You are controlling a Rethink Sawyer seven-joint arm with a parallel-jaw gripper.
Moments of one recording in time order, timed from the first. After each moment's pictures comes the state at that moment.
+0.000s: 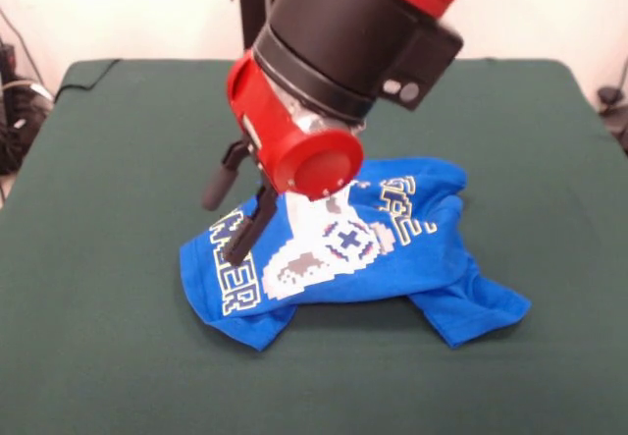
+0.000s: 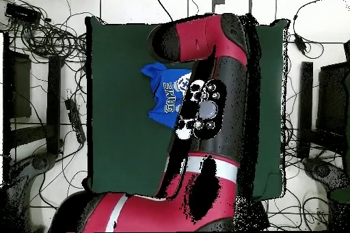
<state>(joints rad) 0.00 -0.28 -0.27 0.74 -0.36 0.91 3.07</state>
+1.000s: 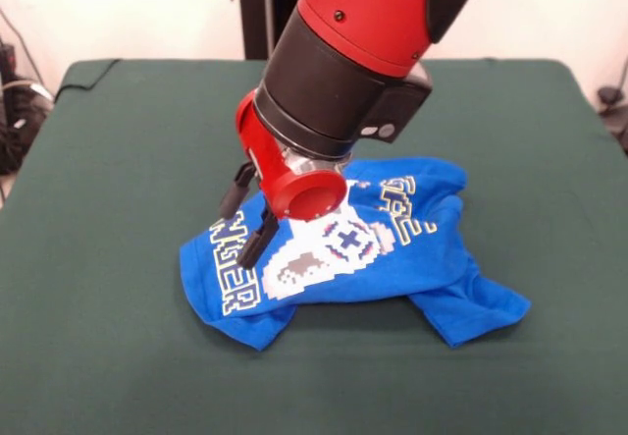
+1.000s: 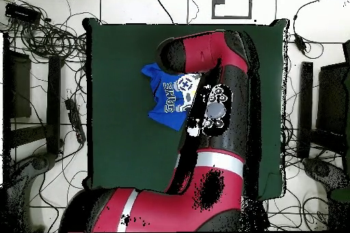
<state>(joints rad) -0.03 -0.27 -0.22 0.85 -0.37 0.91 3.07</state>
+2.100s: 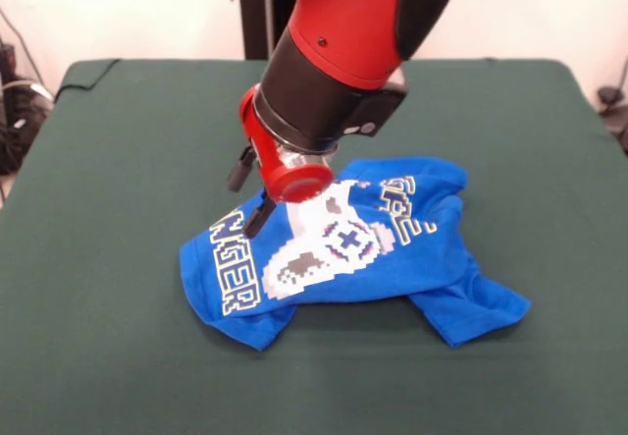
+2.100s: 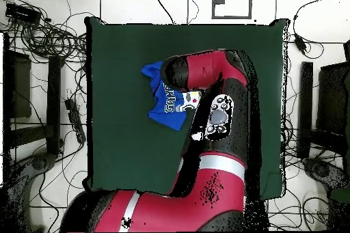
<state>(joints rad) -0.03 -0.29 -0.21 1.00 -0.37 0.91 3.07</state>
